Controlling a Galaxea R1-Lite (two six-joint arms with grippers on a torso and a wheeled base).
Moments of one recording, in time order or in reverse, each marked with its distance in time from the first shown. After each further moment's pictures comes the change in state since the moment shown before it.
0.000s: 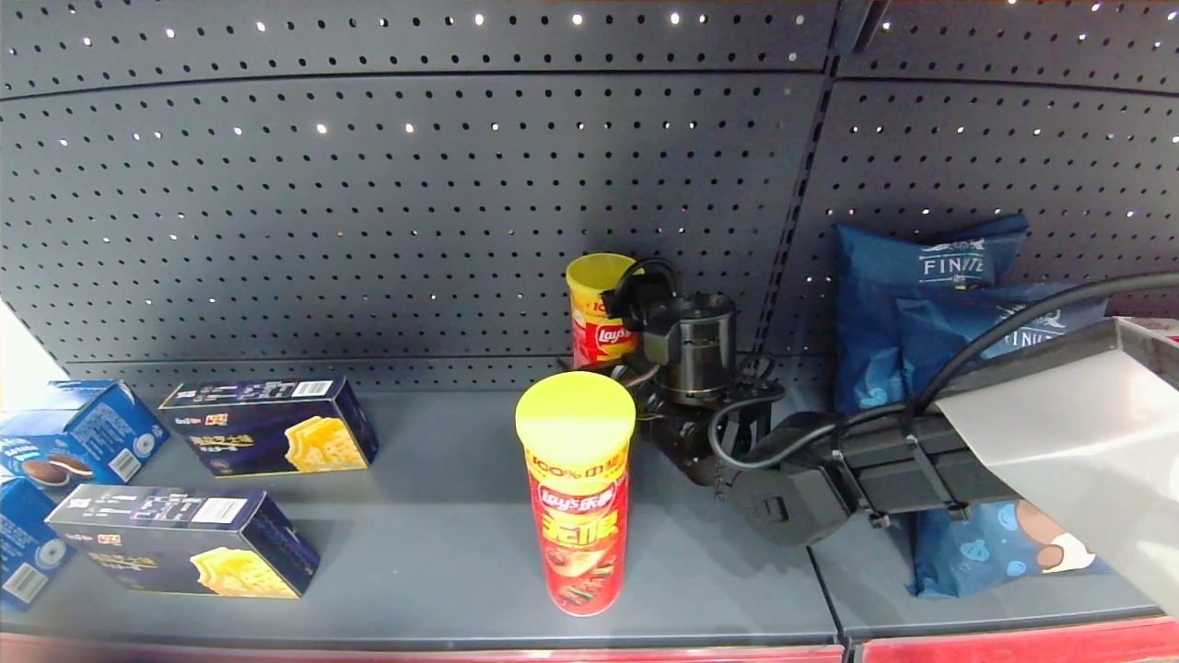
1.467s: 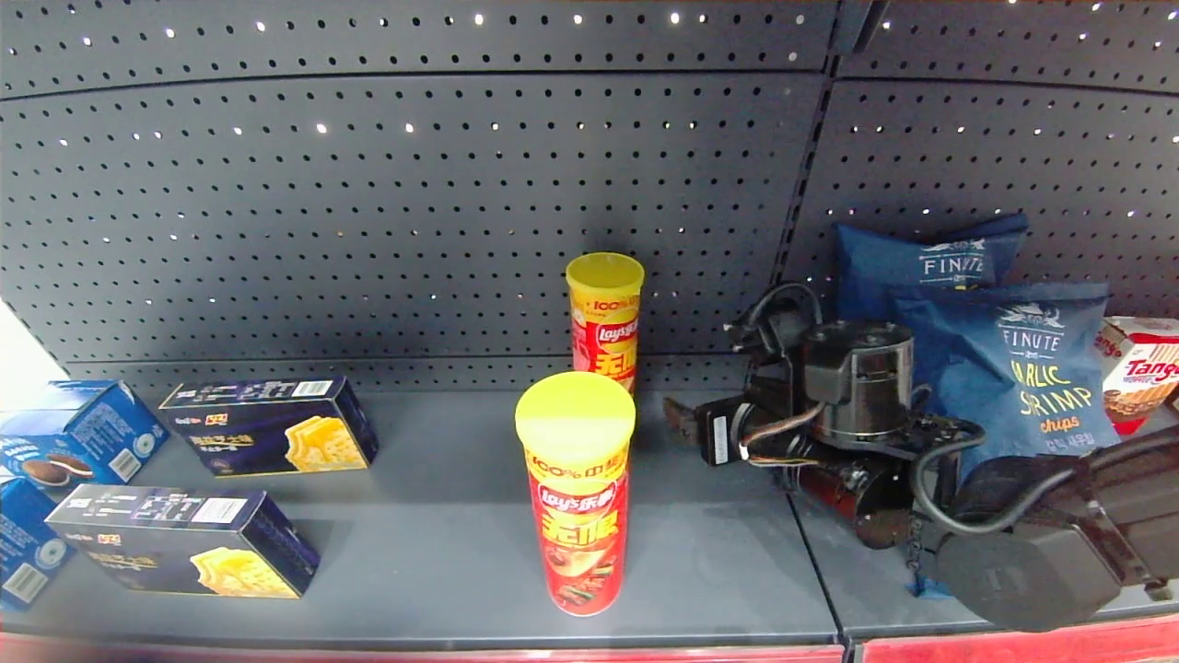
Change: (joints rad) left arm -0.001 0.000 0.000 0.000 0.000 0.000; right arm -0.078 -0.325 0.487 -0.055 -0.038 -0.009
